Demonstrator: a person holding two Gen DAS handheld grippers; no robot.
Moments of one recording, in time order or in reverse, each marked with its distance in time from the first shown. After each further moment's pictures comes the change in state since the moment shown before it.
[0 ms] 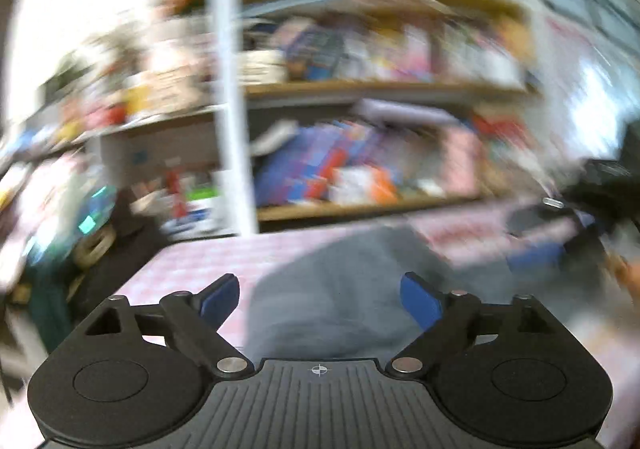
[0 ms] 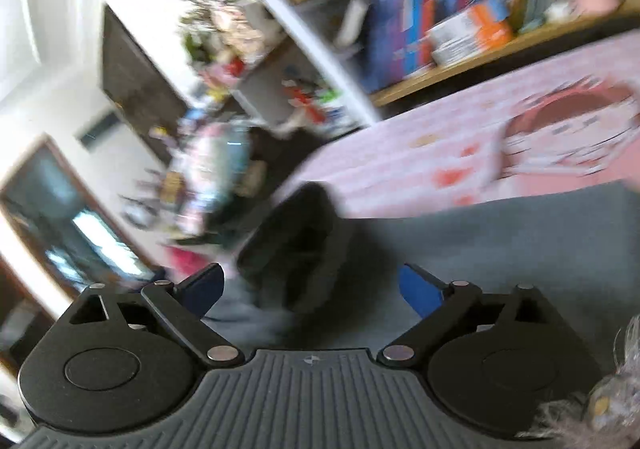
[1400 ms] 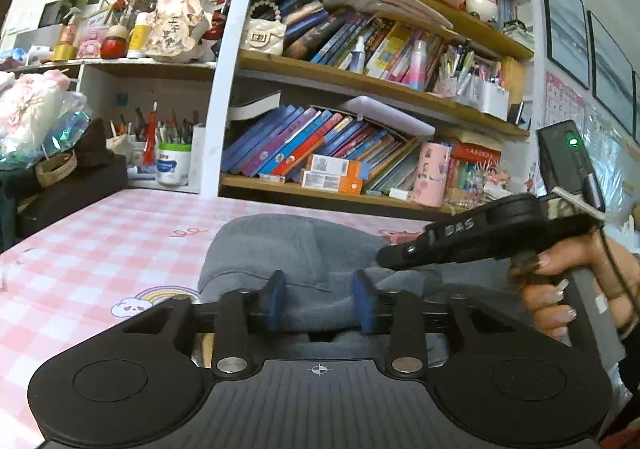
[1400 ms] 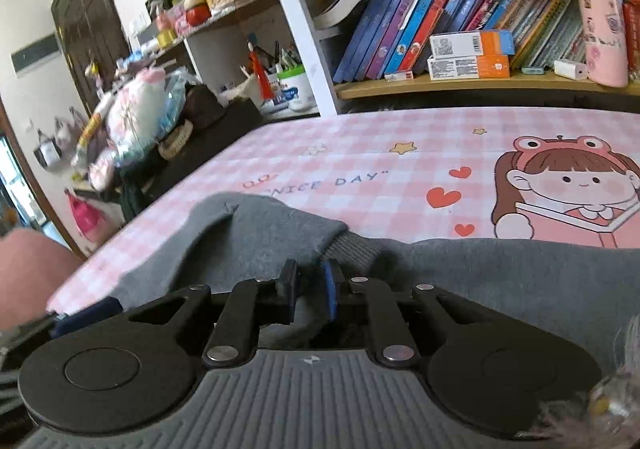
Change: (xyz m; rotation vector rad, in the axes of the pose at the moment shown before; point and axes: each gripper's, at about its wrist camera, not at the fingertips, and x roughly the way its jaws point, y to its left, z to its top) left arm -0.001 0.002 -0.039 -0.137 -0.001 -0.166; right arm 0.073 0.039 -0.021 -0.284 -0.010 -0.371
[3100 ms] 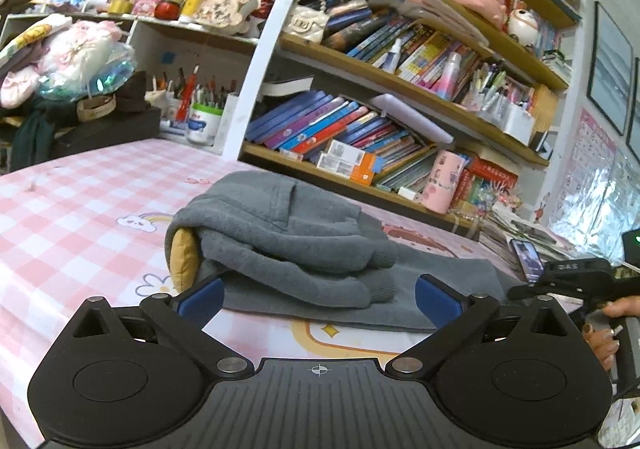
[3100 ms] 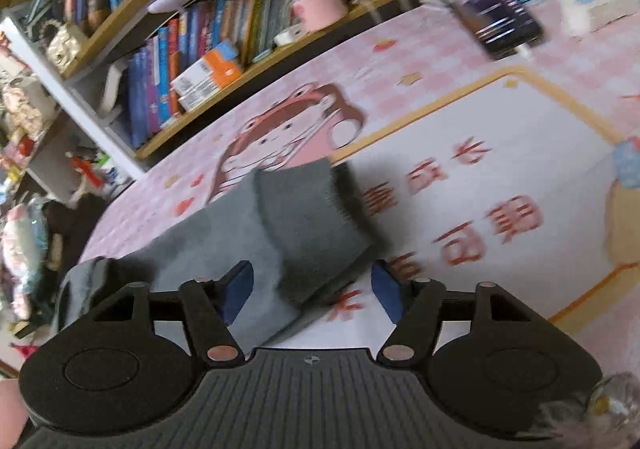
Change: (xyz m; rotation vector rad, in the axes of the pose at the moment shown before) left arm -0.036 -0.046 -0.019 -0.179 0.021 0.083; right arm -0.132 -0.148 -0.056 0.508 -0.022 -0.313
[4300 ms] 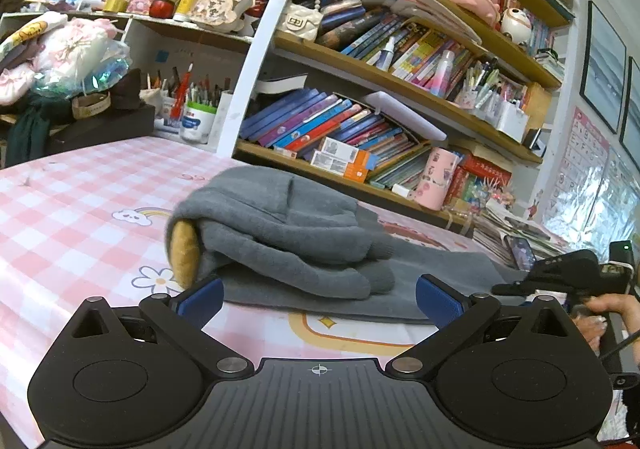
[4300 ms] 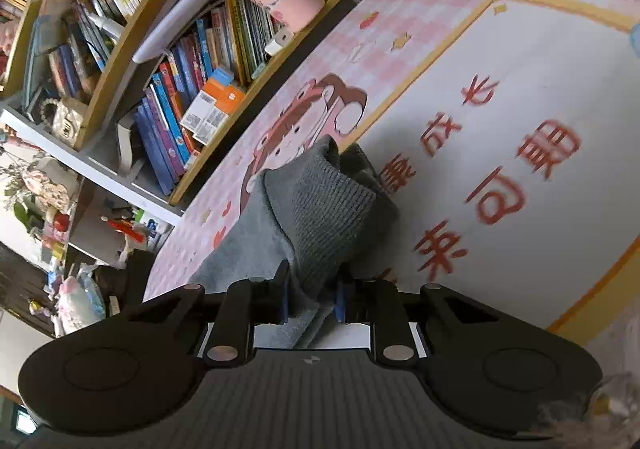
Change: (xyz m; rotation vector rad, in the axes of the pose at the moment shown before) left arm 0.000 0.001 -0.005 -0.002 0.004 -0.012; right arm 0.012 -0.035 -0.011 0.275 -0.050 0.151
